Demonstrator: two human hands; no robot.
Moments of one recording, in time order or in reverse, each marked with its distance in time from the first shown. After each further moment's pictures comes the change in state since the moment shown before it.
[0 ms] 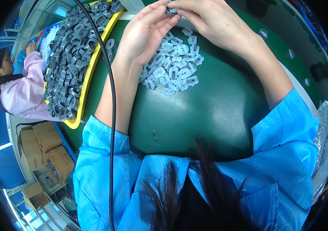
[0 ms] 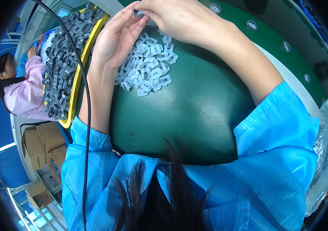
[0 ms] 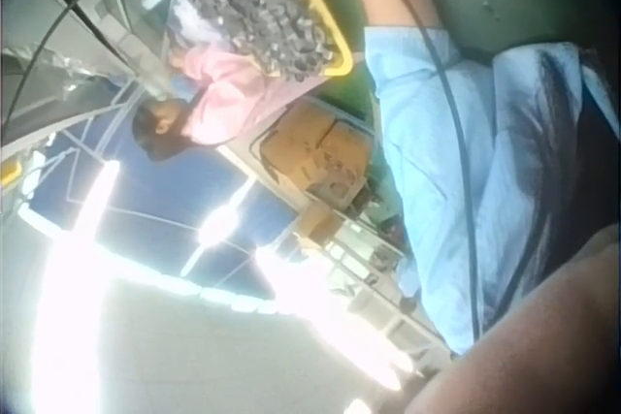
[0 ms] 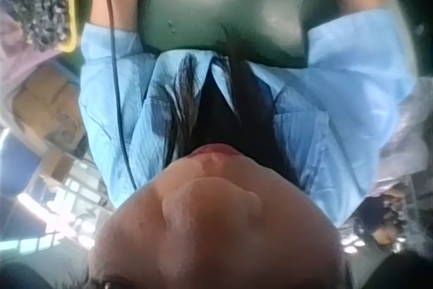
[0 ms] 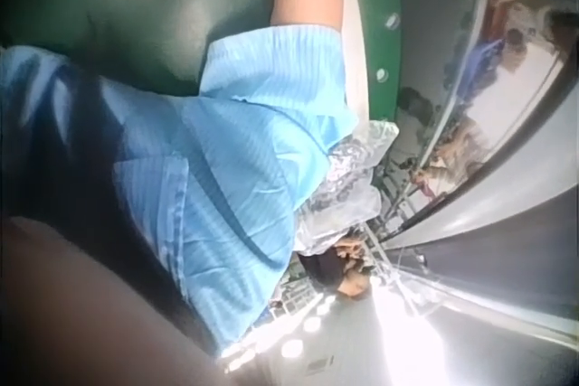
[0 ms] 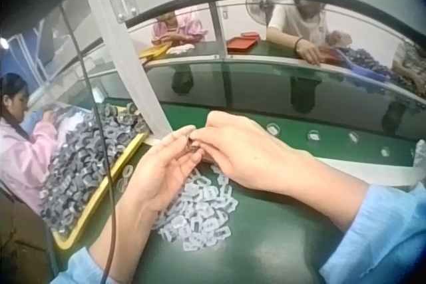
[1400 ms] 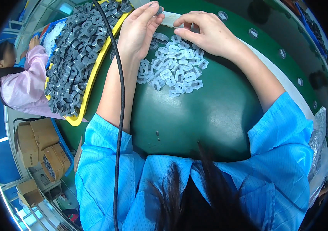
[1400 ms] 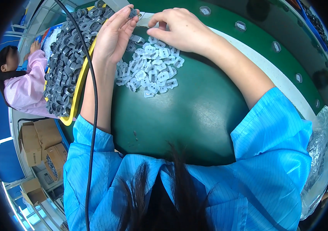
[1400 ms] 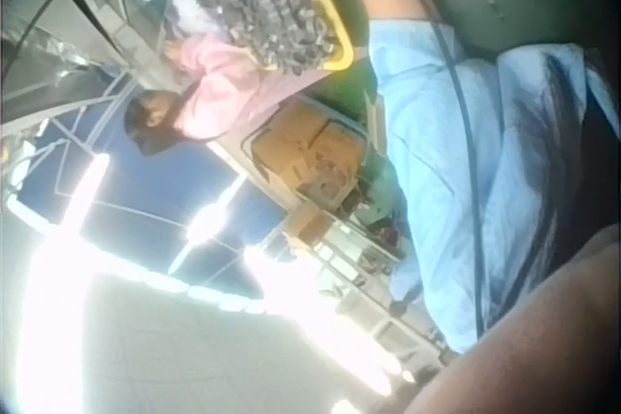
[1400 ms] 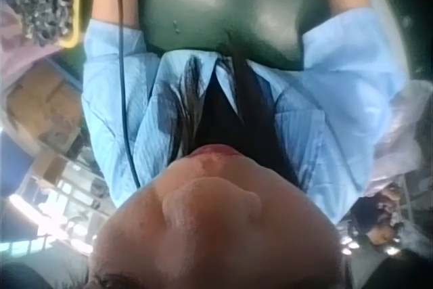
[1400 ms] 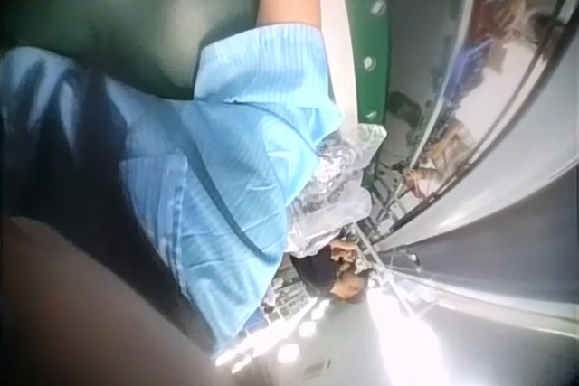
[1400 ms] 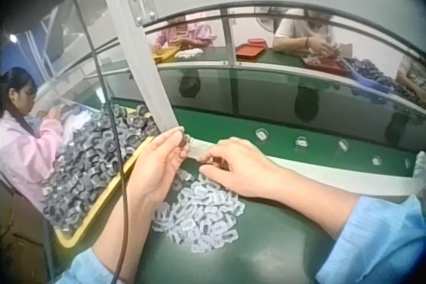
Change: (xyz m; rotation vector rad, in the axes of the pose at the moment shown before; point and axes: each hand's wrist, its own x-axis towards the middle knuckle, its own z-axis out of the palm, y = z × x) left_hand 0.015 0.010 -0.039 0.239 0.156 0.140; right_hand -0.011 0.025 0.037 0.117 -0.072 0.173
